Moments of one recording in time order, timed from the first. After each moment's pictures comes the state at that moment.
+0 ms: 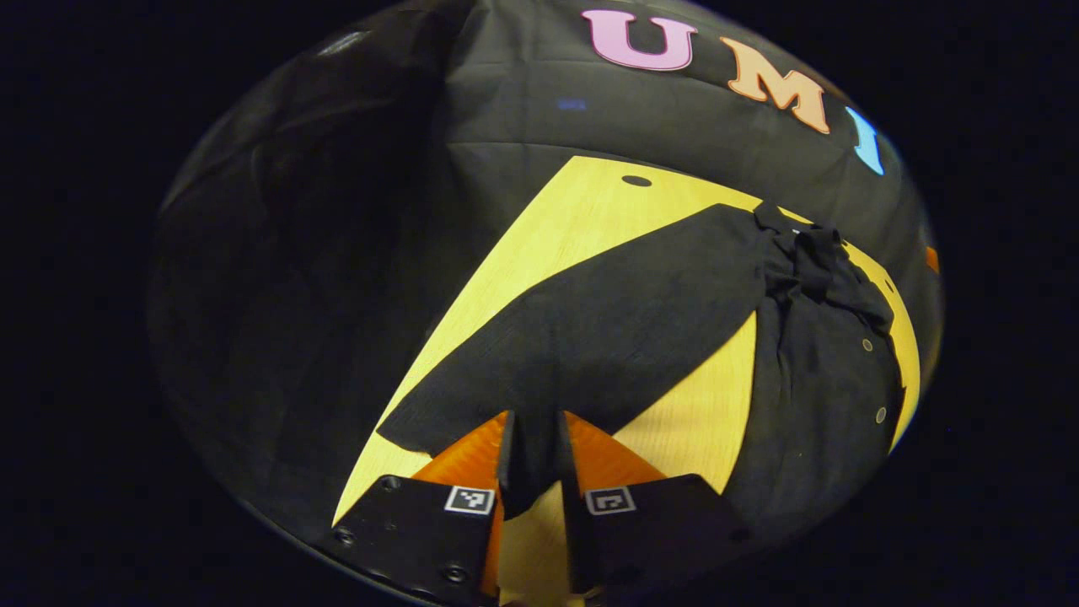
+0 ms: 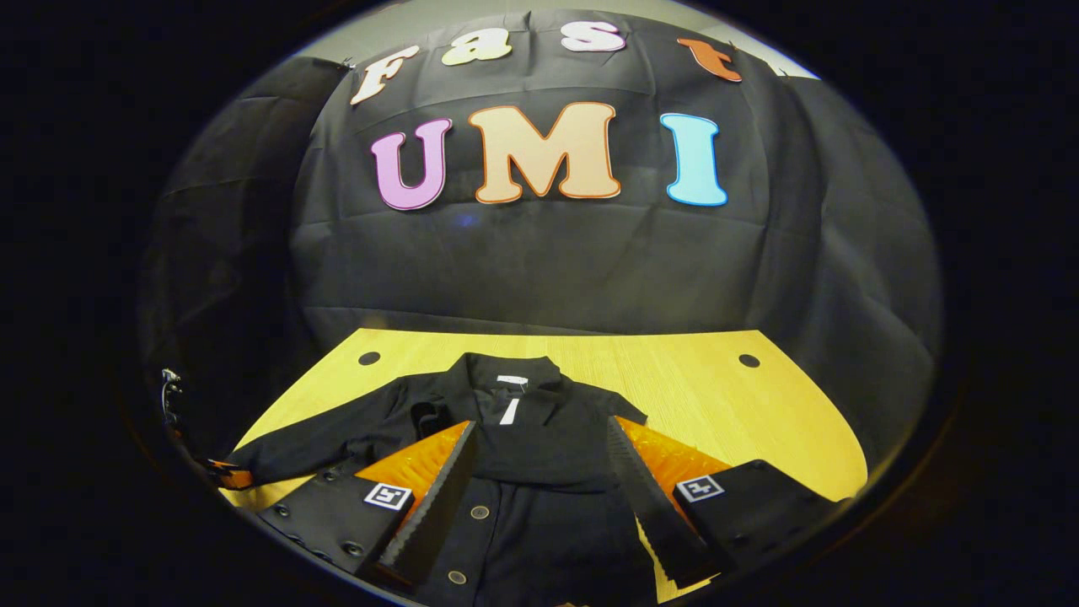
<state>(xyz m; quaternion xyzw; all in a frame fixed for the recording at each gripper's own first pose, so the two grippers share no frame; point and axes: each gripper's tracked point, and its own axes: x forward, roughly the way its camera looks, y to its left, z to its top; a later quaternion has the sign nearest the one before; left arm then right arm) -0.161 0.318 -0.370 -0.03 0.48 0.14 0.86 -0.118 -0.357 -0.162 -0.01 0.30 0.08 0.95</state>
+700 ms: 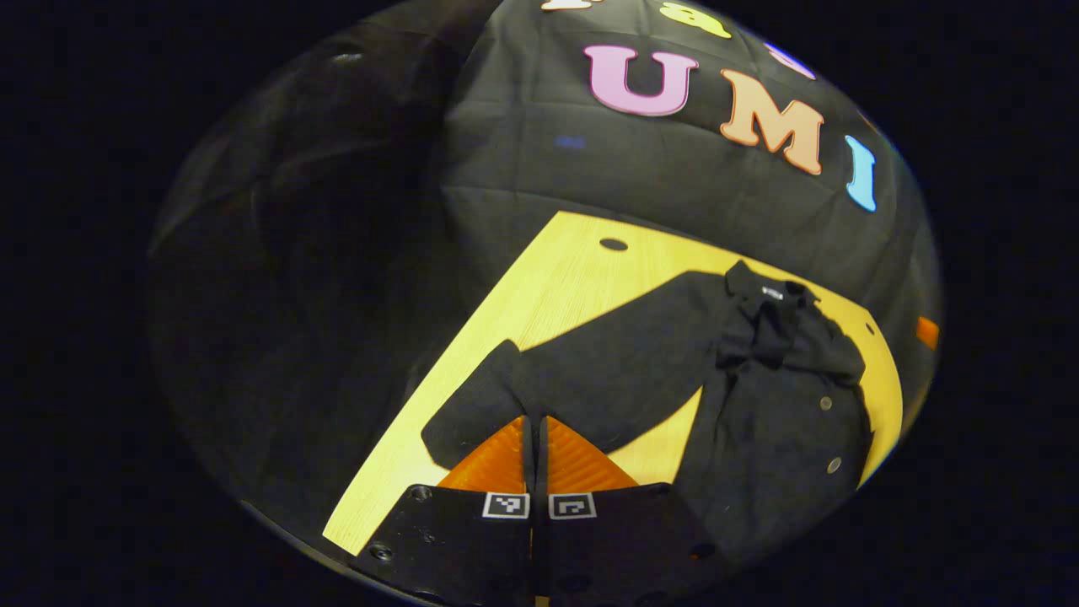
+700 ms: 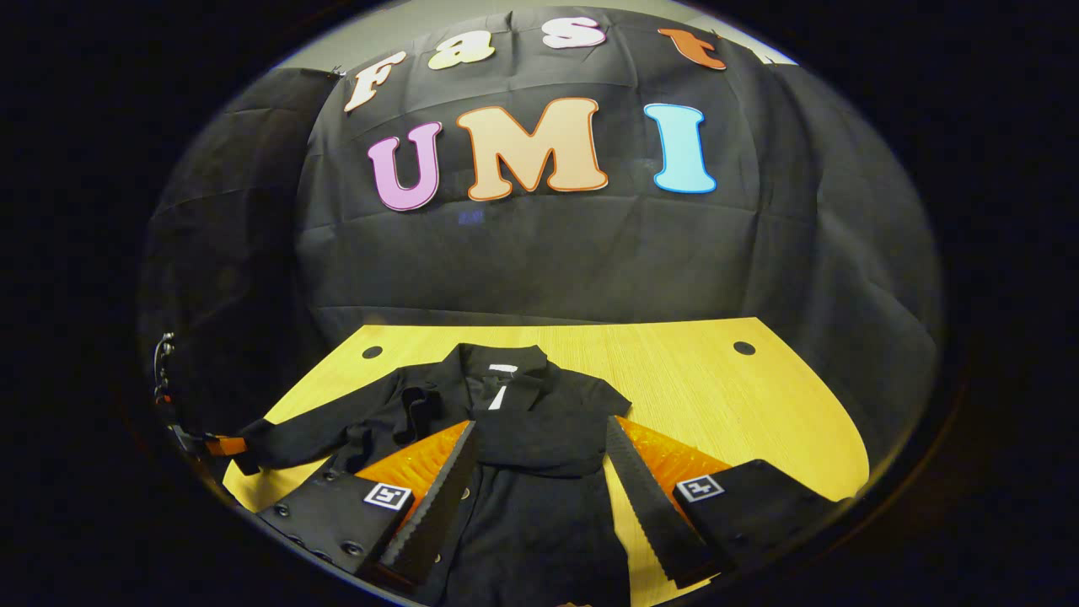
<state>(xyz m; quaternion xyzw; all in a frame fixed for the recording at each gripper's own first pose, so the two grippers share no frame) -0.093 0.293 -0.299 -0.06 0.39 0.14 0.91 -0.128 -0.404 -0.165 0.01 0.31 0.10 0.94</state>
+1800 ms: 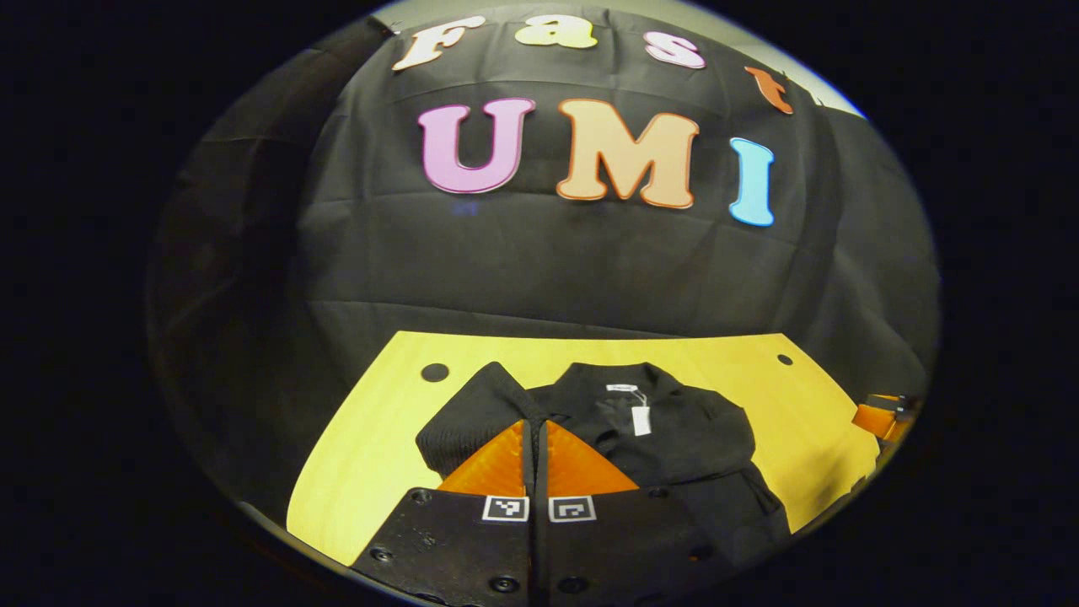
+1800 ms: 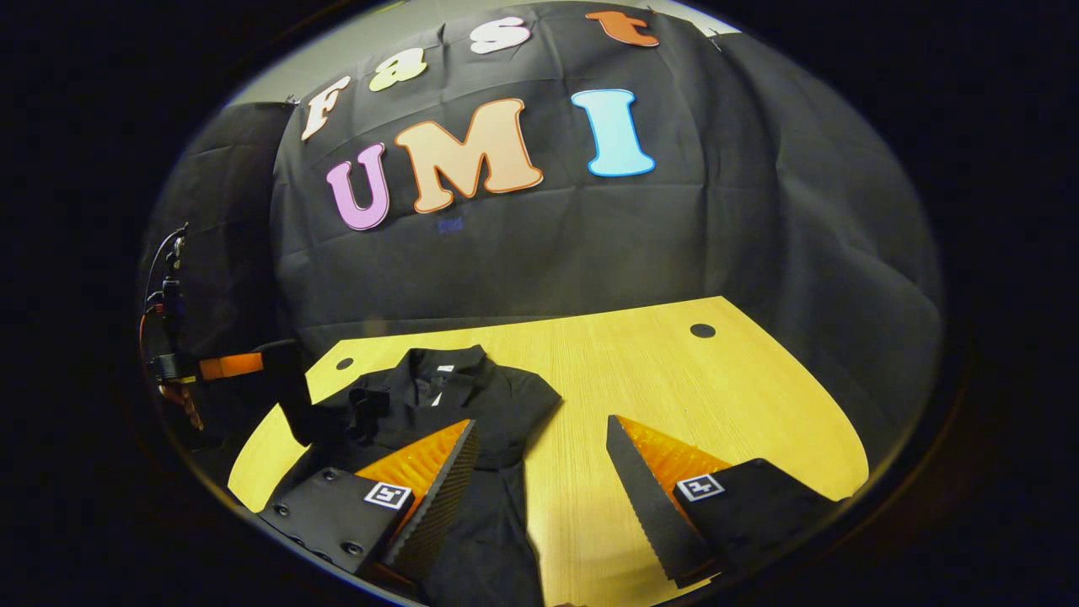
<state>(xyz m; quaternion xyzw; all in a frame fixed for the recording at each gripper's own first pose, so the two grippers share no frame) 0.070 0.080 -0.218 -0.01 0.29 -0.03 0.96 -0.121 -0.521 -0.179 0.06 0.32 0.08 0.94</state>
